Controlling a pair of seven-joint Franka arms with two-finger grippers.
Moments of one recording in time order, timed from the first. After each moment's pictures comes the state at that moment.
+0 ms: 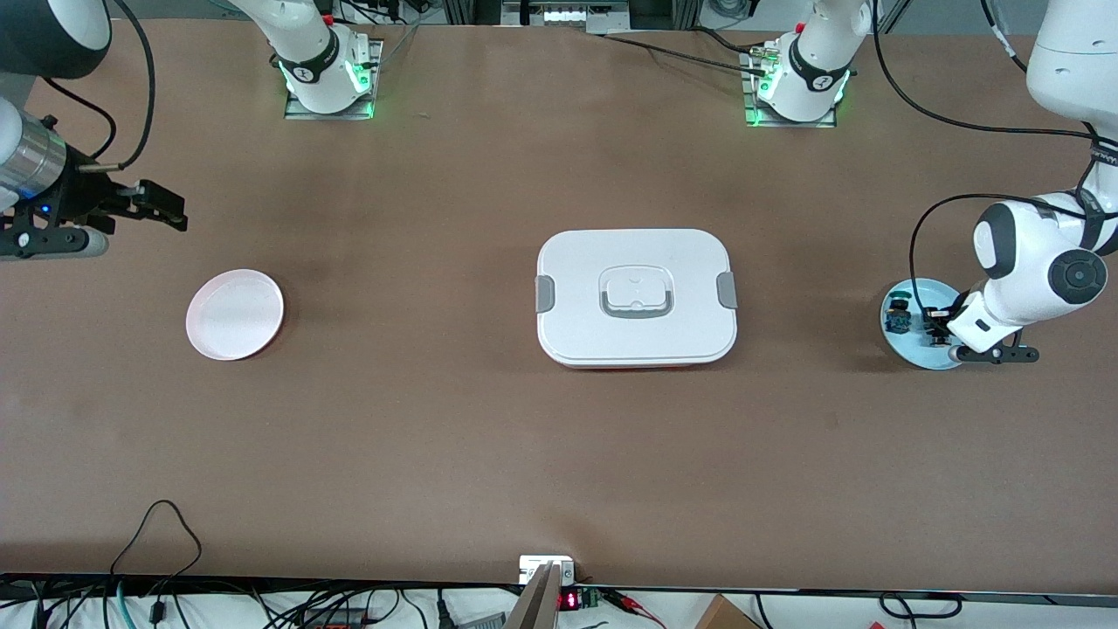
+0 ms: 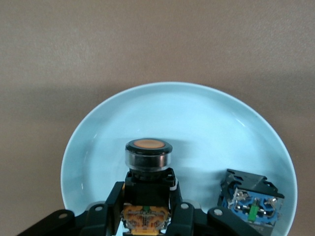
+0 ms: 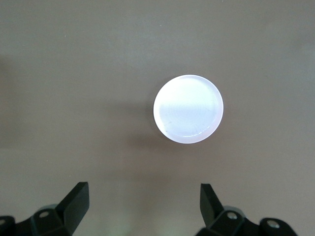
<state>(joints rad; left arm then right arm) 0.30 0.52 0.02 -2.02 0.23 2.45 0.15 0.07 -0.02 -0.07 -1.76 -0.04 1.66 -0.06</state>
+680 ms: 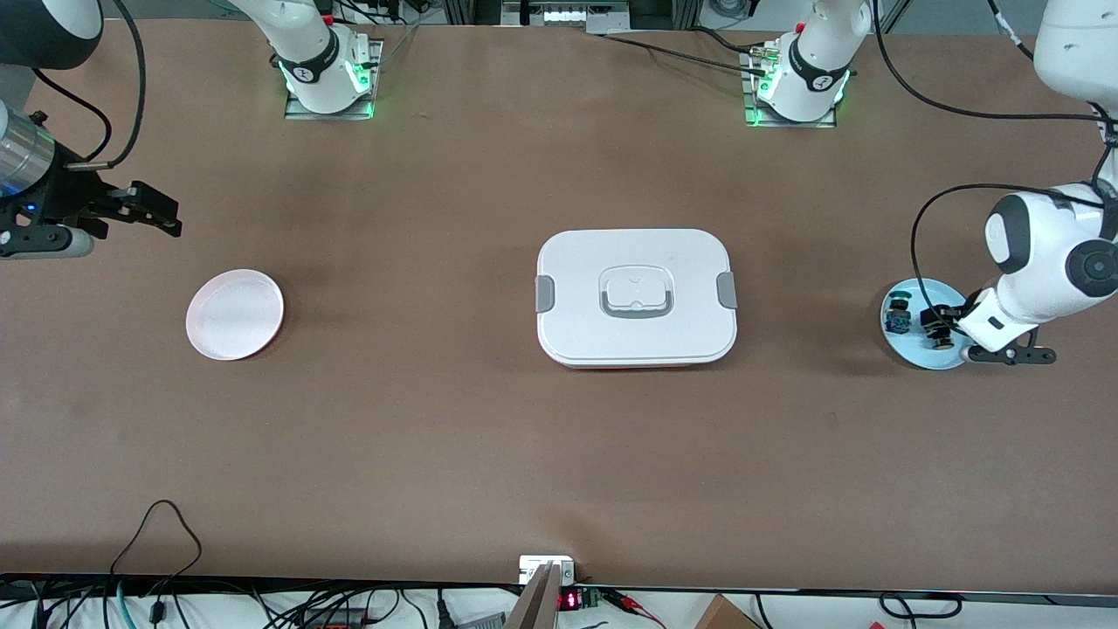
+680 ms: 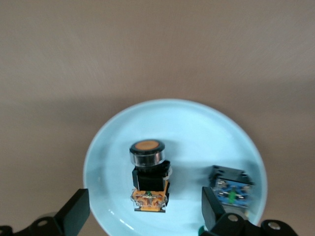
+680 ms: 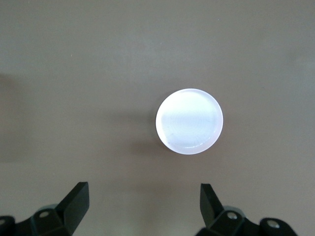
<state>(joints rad) 0.27 0.41 0.01 -2.02 0.24 2.40 0.16 0.08 0.02 -0.07 -1.68 -0.02 1.67 -0.02</state>
